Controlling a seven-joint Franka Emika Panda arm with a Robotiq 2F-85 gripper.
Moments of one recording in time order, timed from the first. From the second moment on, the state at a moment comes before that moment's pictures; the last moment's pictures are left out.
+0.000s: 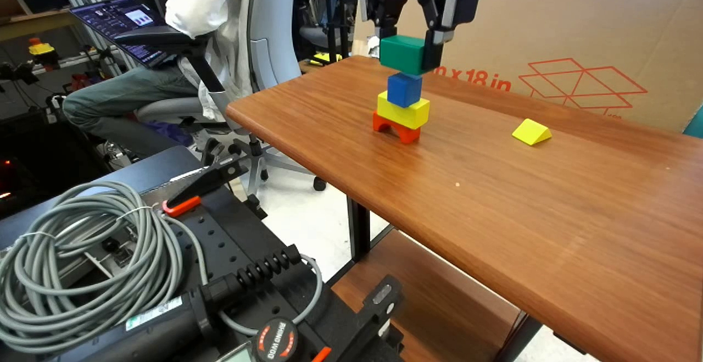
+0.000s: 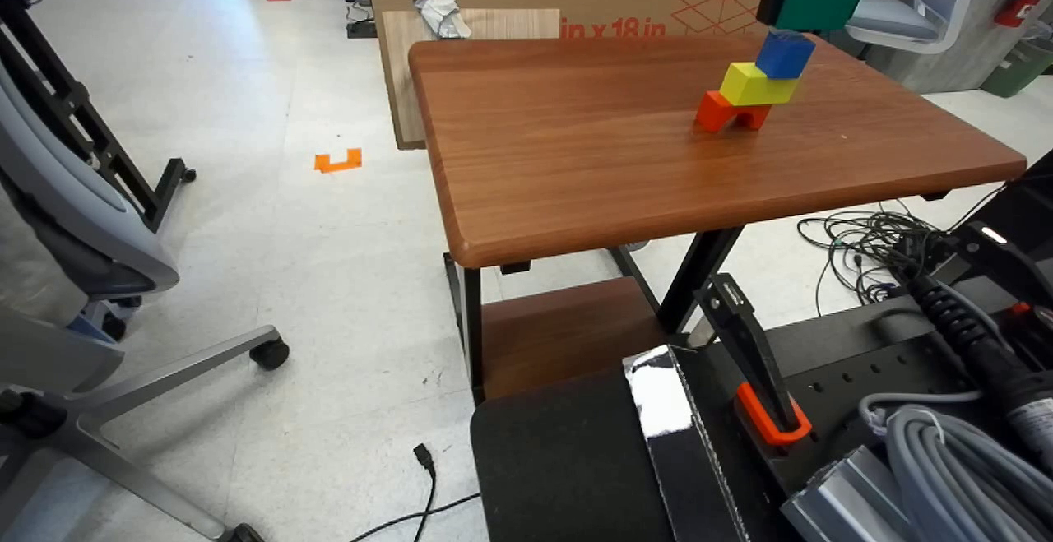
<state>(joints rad) 0.04 0.25 0.00 -2.18 -0.14 2.33 0.26</state>
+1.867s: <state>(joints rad) 0.29 0.49 0.08 -2.11 -0.20 2.46 0.31</state>
